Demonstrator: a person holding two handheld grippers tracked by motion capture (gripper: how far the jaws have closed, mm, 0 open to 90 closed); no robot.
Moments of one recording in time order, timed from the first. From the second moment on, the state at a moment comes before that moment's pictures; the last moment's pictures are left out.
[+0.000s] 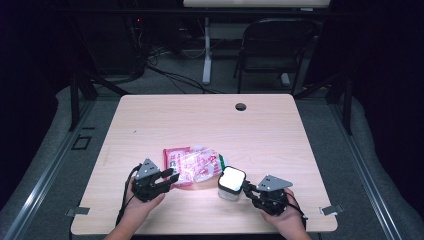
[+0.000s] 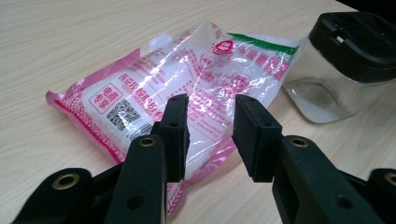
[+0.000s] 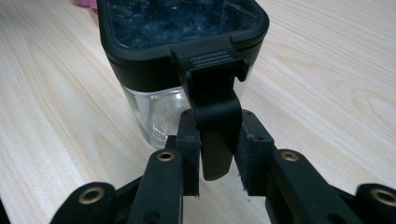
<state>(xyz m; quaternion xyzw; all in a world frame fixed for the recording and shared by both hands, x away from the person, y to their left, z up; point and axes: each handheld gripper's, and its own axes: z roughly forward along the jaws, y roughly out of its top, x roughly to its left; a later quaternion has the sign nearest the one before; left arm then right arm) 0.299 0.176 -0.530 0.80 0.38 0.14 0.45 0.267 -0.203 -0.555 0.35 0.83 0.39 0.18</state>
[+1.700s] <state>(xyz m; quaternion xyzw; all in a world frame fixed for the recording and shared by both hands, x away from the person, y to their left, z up) 0.323 0.074 -0.505 0.82 0.35 0.10 0.45 0.262 -0.220 -0.529 0.47 0.77 0.40 0.18</state>
